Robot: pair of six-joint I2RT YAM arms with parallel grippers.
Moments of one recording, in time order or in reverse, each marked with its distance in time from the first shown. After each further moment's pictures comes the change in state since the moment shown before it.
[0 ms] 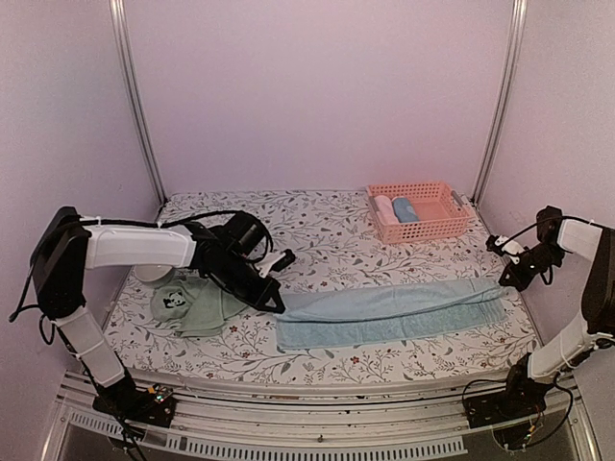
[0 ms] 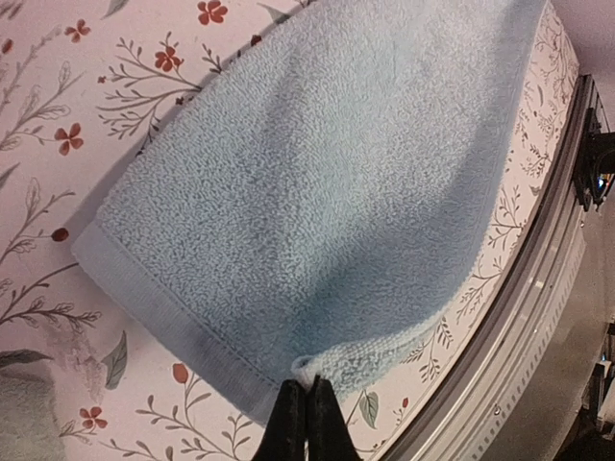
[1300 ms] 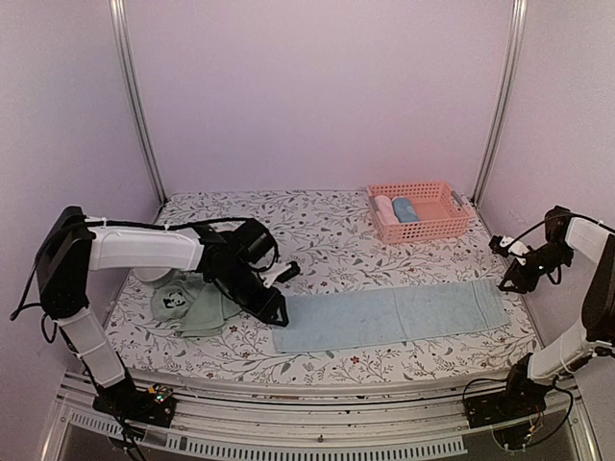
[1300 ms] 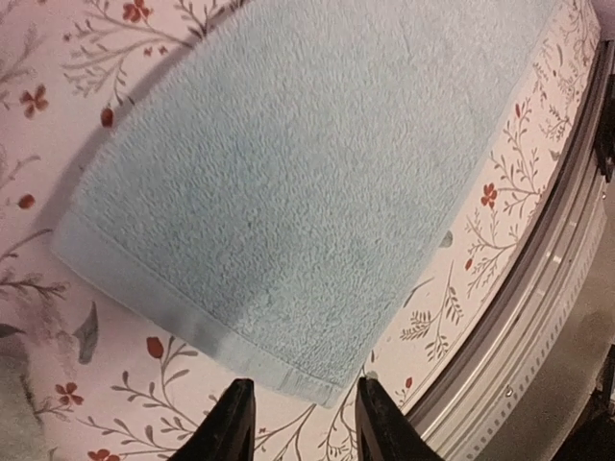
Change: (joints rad) left arm -0.062 0.019 0.005 -0.101 -0.033 0.010; right arm -0.052 -0.058 0.003 -0.156 -0.085 -0.207
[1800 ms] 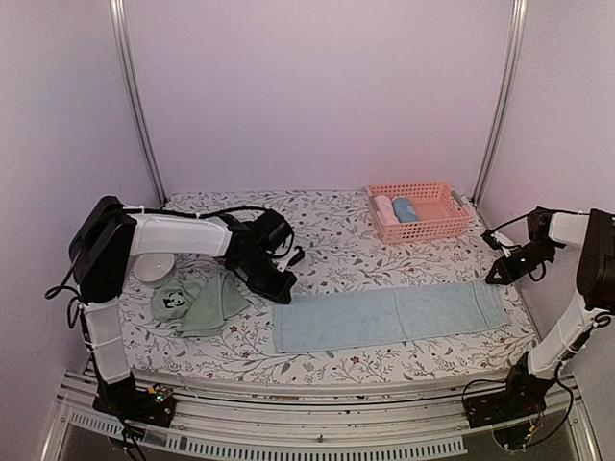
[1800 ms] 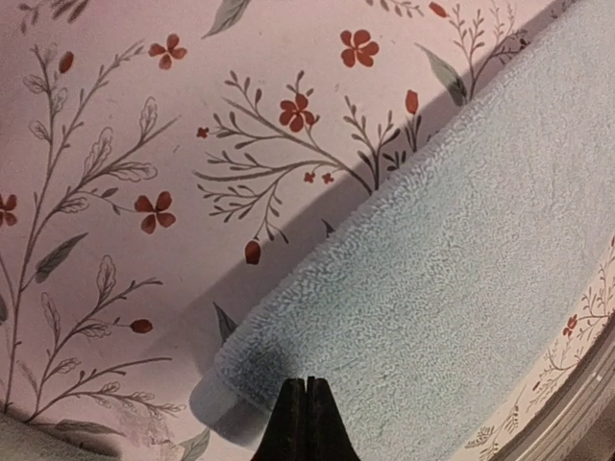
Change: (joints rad) left arm 0.043 0.220 0.238 -0.002 -0.185 -0.060; right arm 0.069 0.224 0.082 0.139 -0.068 0.453
